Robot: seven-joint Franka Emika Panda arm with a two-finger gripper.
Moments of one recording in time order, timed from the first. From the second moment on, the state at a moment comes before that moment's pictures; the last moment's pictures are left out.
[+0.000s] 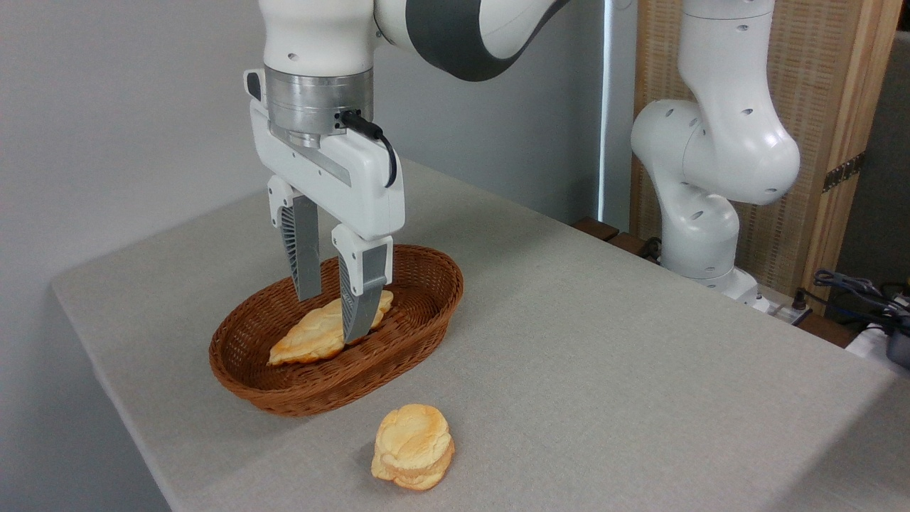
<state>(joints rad) -0.10 -0.02 0.07 -1.80 -0.09 1.96 0.77</state>
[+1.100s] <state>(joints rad) -0.10 -0.03 0.18 -1.91 -0.09 1.97 0.76</state>
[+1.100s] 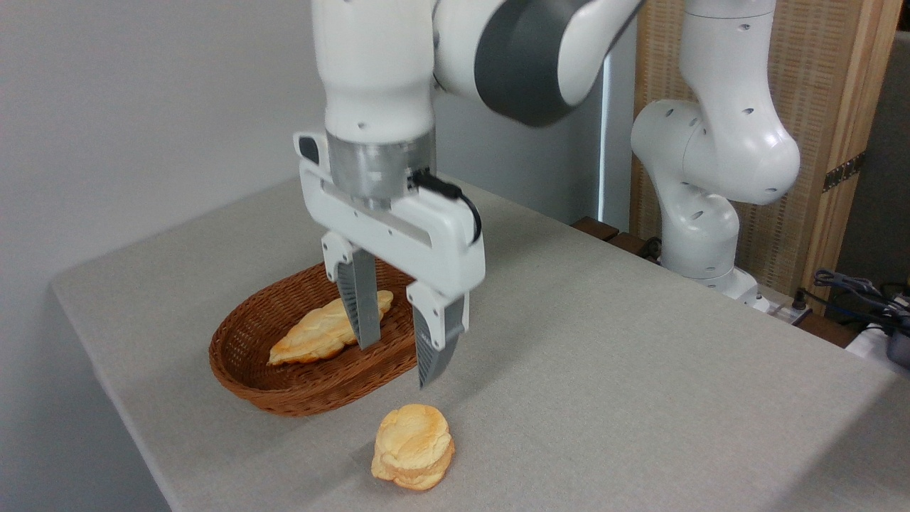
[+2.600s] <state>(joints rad) -0.12 0.12 0.20 -1.99 -0.09 2.15 0.82</state>
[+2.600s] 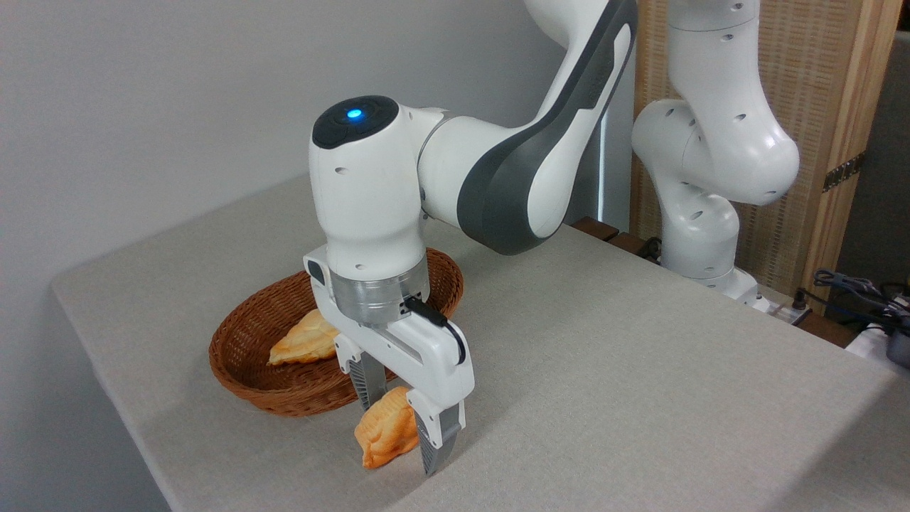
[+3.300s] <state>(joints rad) -0.12 0.12 0.19 -1.99 -0.09 2.16 0.83</state>
